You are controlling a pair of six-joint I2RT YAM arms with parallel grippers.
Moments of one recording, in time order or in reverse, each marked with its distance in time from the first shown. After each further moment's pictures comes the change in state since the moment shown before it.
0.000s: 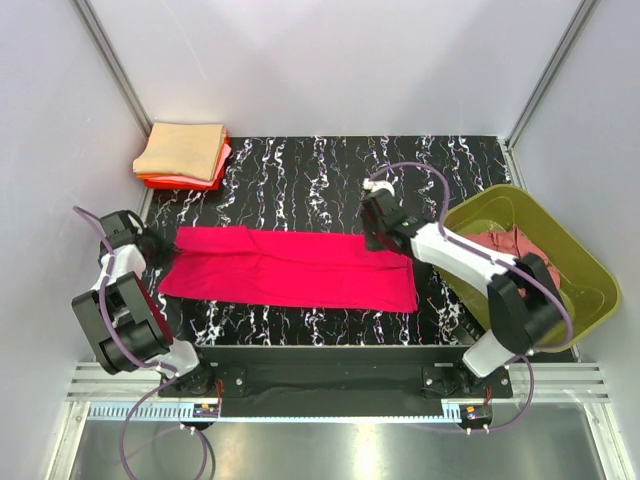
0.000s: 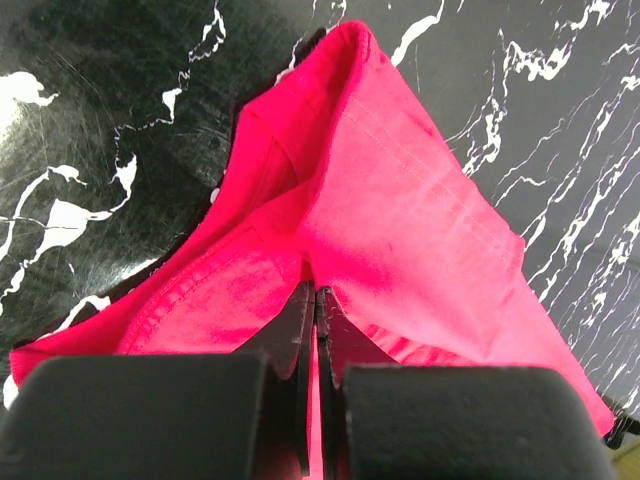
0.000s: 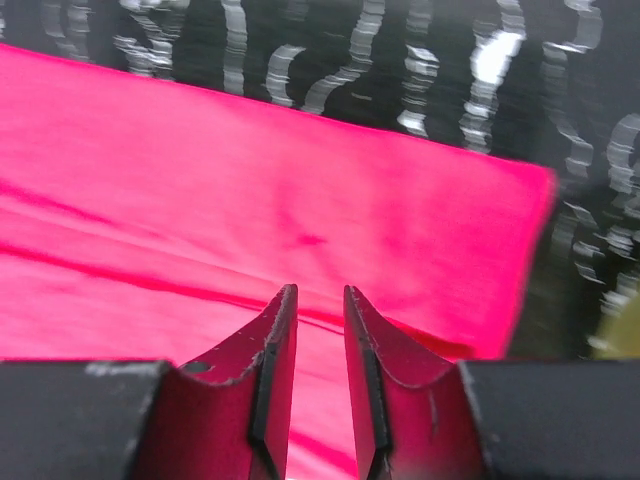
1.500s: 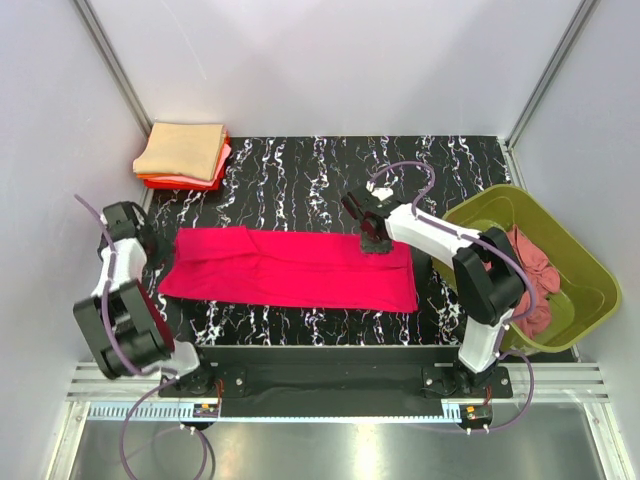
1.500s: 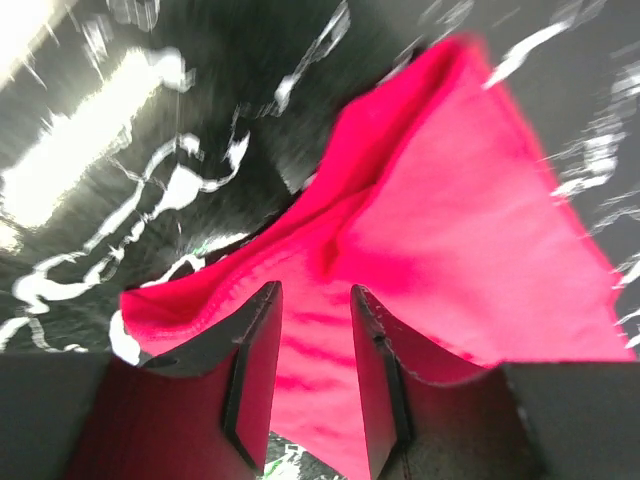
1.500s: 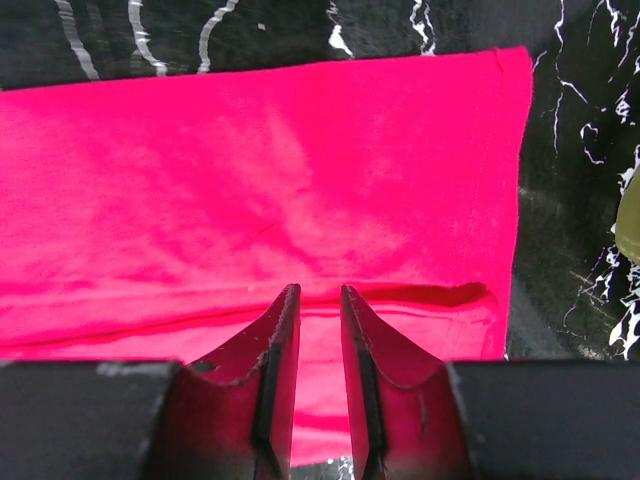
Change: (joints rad) left arm -0.048 -0.006 0.065 -0.160 -0.239 0.022; right arm 0.048 0.293 0.294 -0.375 0.147 0.328
